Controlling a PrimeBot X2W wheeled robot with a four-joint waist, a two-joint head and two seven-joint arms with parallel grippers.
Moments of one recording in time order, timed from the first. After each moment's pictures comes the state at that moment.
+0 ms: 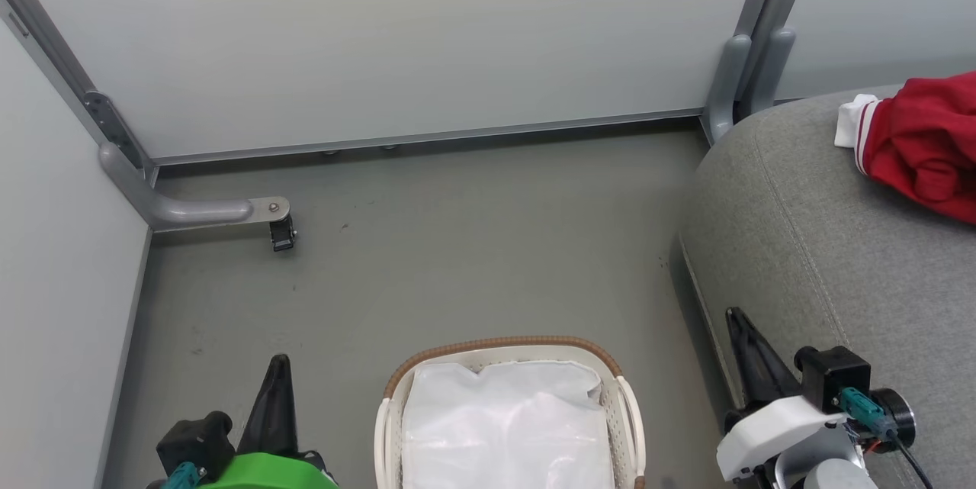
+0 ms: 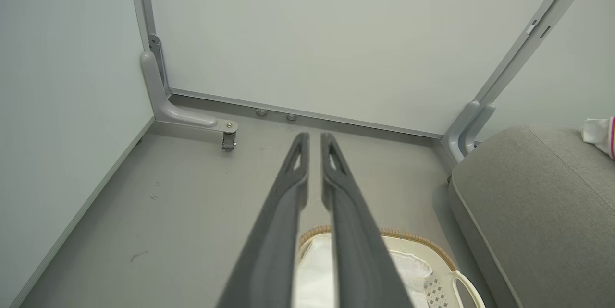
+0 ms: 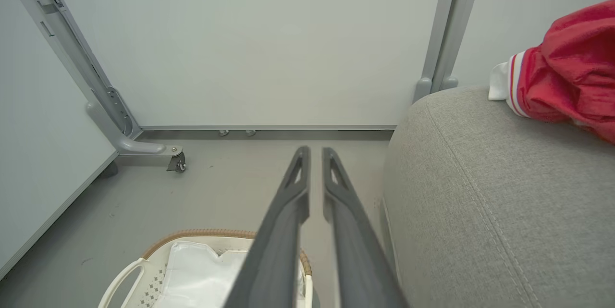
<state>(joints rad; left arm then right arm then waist) 0.01 0.05 -0.10 0.32 -0.36 -0.09 -0.26 -0.08 -0.04 0.06 0.32 0.14 0.13 -0.26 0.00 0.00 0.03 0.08</state>
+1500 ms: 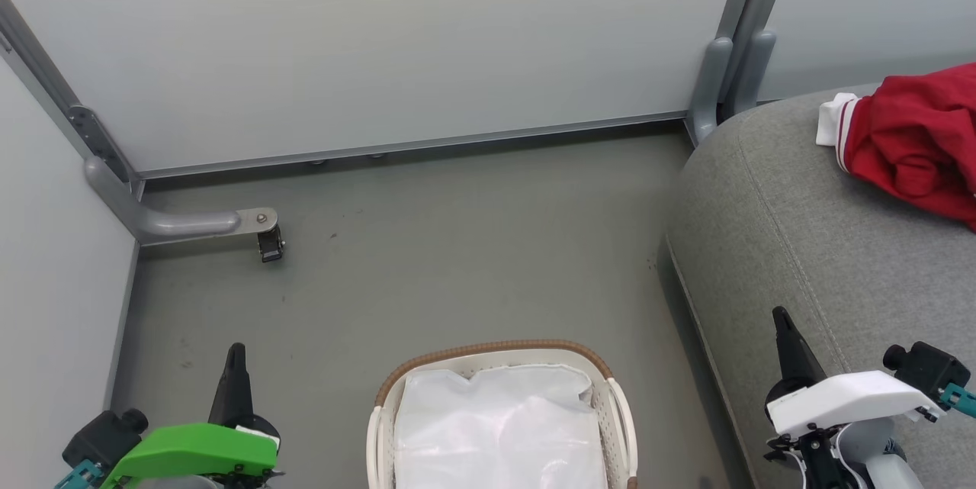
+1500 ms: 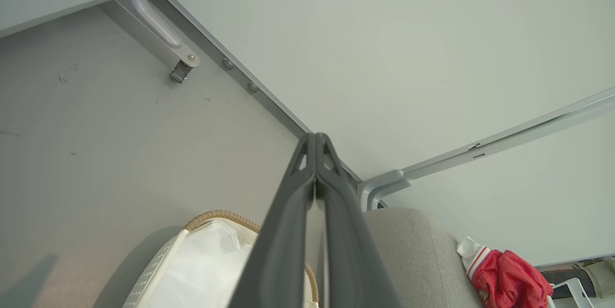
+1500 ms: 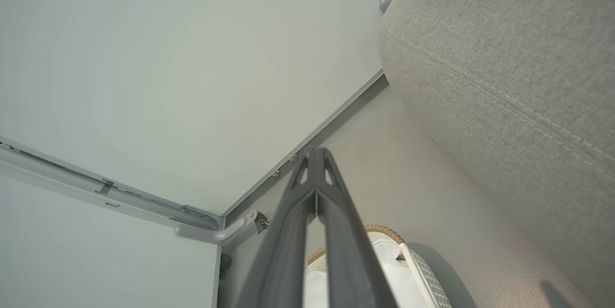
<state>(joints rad) -0.03 0.05 0.00 0.29 -0.99 -0.11 -0.08 -0.08 -0.04 -0.03 0.29 0.87 0.13 -0.07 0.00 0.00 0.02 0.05</state>
